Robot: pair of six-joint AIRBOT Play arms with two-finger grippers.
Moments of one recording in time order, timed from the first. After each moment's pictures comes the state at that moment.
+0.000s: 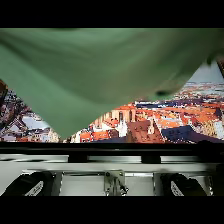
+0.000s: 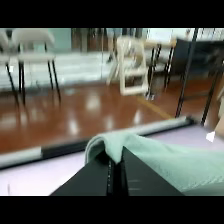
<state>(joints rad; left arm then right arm) -0.21 -0.80 1.76 1.22 -0.93 -1.40 0.06 -0.76 1.75 1.99 -0.83 -1.70</state>
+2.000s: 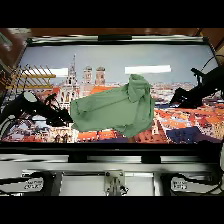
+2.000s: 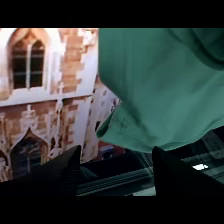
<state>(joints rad) 0.05 -1.45 0.96 1.03 -1.22 -1.47 -0.28 -1.47 1.41 1.95 -1.55 -1.67</state>
